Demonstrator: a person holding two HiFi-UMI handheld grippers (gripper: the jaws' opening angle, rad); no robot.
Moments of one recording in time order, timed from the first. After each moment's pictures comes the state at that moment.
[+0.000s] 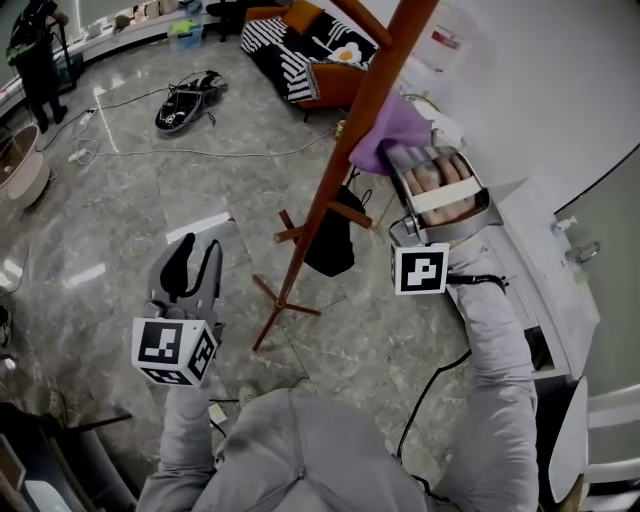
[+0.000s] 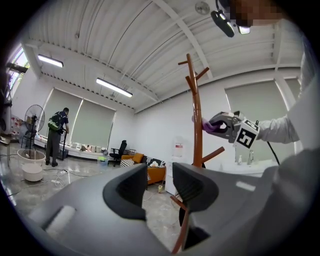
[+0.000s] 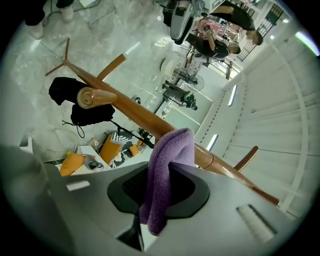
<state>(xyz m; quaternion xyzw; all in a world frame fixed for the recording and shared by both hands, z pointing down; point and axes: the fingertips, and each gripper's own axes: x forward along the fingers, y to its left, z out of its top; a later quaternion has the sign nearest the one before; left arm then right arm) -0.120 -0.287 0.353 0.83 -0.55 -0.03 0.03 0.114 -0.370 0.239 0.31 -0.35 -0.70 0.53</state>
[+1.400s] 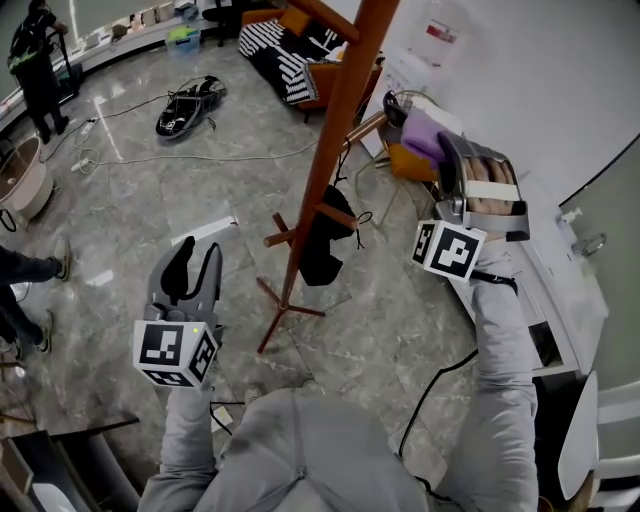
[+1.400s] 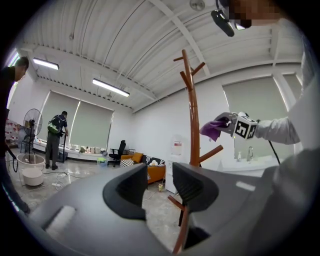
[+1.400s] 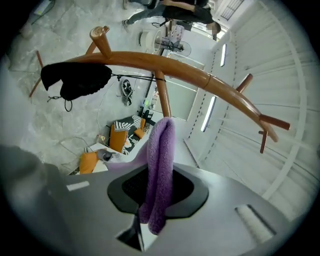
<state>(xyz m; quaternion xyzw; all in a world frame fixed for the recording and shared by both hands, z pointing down) -0.102 -0.291 0.345 0.84 -0.55 -0.01 0.02 0.225 -0.384 0.208 0.46 -0.39 -0.57 0.56</state>
